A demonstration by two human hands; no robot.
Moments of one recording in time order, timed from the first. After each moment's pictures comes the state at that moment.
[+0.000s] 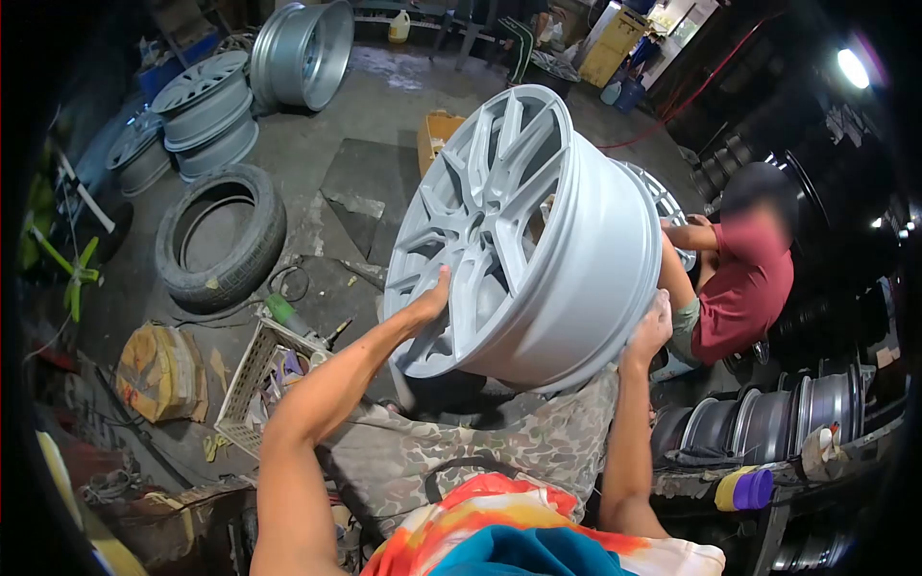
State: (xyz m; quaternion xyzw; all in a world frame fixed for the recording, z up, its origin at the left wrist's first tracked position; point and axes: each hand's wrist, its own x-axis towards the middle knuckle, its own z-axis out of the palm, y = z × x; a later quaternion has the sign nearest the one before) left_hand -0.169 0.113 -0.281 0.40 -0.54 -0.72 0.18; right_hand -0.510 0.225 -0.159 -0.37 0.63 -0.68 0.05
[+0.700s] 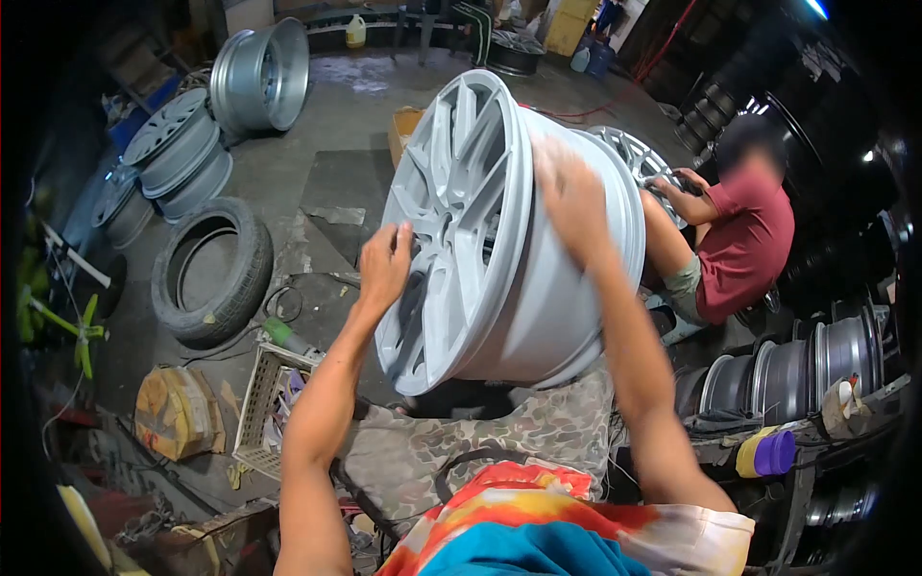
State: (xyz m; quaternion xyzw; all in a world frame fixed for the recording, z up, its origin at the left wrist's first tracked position) left_hand -0.148 0.090 -0.213 0.50 -0.67 -0.27 0.47; right_hand -0.406 0.127 -0.059 -0.72 0.55 -0.39 -0.12
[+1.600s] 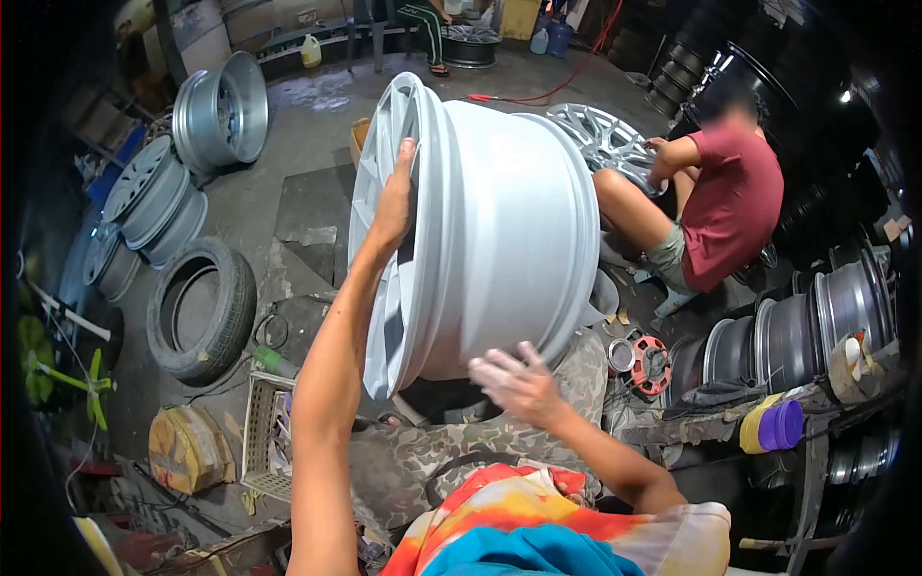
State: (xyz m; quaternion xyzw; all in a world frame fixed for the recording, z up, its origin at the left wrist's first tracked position) left_hand -0.260 0.055 -0.113 0.25 -0.58 -0.59 0.50; right_hand -0.424 0.337 -0.241 -0.84 0.45 -0.24 -0.17
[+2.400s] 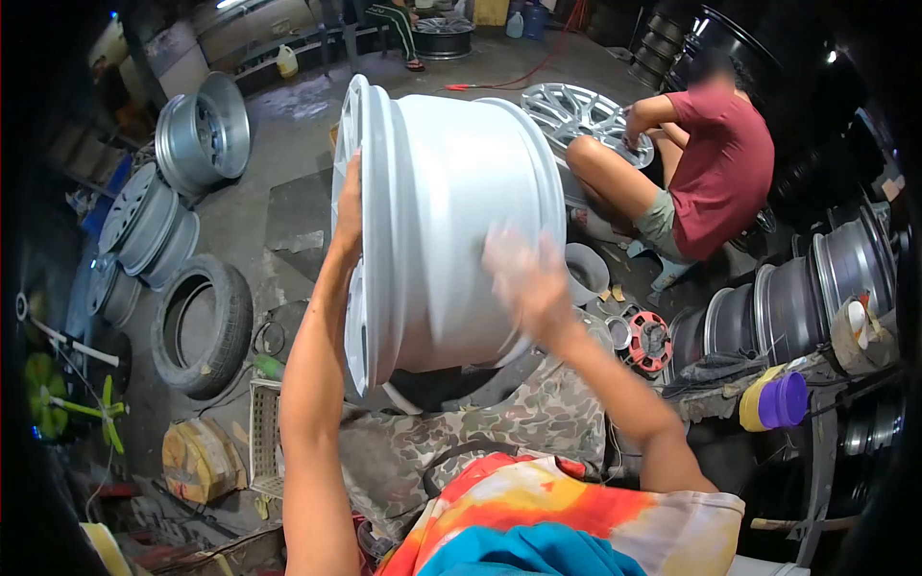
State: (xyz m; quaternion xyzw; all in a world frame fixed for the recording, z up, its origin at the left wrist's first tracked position) left_hand -0.259 0.066 -0.118 0.26 -0.57 -0.61 0.48; right_hand -0.473 0.268 -0.156 -0.76 0.50 -0.35 -0.21
